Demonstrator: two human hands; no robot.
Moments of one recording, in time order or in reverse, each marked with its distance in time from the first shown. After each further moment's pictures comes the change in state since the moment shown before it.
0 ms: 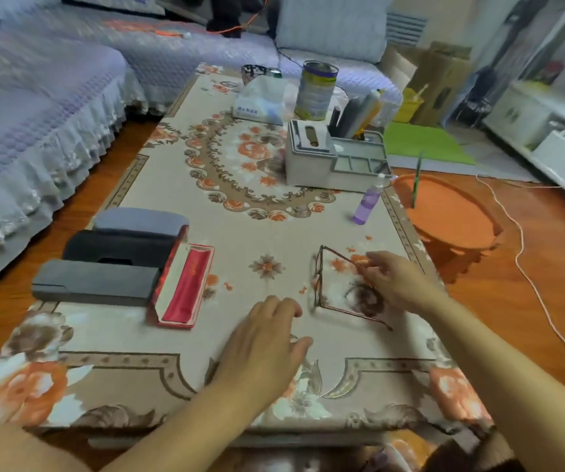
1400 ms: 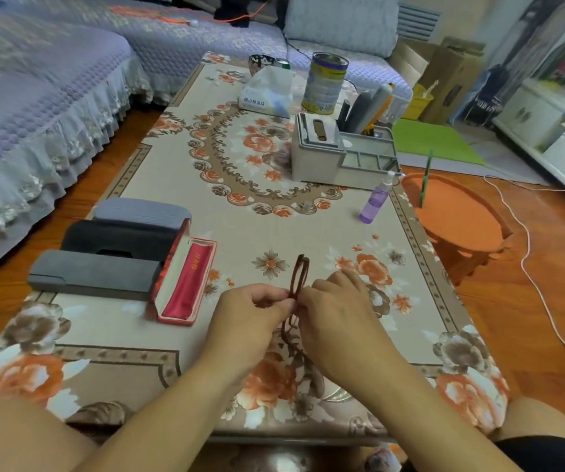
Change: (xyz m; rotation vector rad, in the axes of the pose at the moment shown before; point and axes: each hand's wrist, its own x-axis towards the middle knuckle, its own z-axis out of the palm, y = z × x) left_hand 0.014 0.005 -0.026 -0.951 0.144 -0.440; right_hand -0.097 -0.100 0.047 -0.283 0.177 -0.513
